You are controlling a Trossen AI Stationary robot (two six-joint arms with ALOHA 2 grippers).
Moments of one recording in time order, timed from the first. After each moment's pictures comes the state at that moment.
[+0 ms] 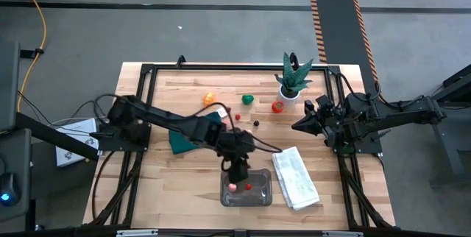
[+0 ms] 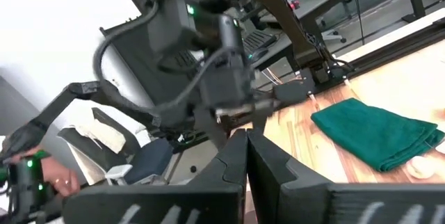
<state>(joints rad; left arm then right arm) -0.15 1.86 1.73 -0.76 0.02 -0.50 0.11 0.61 0.59 0.01 -0.13 0.54</state>
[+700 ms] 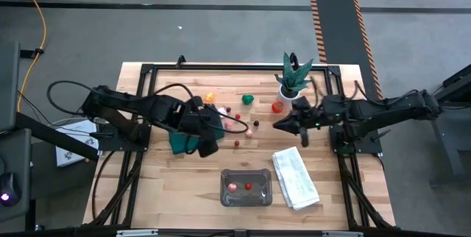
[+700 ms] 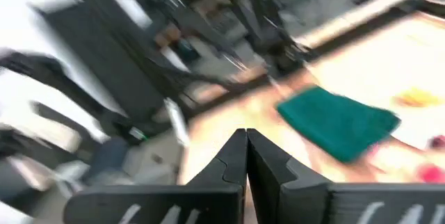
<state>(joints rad) -0.15 1.58 1.73 -1.25 -0.36 -0.53 0.11 0.90 0.74 -0.02 -0.01 0.52</state>
